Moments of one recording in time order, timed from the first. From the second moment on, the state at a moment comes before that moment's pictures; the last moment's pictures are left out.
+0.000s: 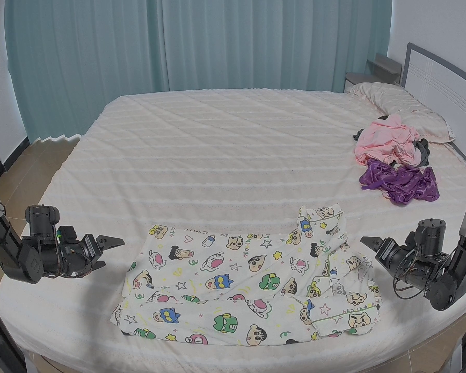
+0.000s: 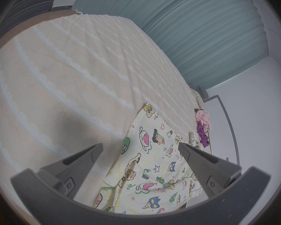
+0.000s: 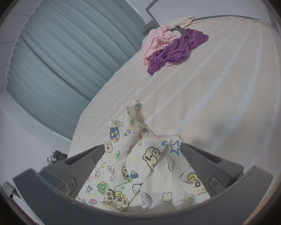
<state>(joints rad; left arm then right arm) 0.16 1.97 -0.54 -0.72 -0.54 -0.56 0.12 2.04 -0.25 -1.30 0.02 0.77</state>
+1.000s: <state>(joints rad) 0.07 2.04 -0.63 -0.75 -0.42 -0.56 0.12 2.04 -0.26 -1.30 0.02 0.77</state>
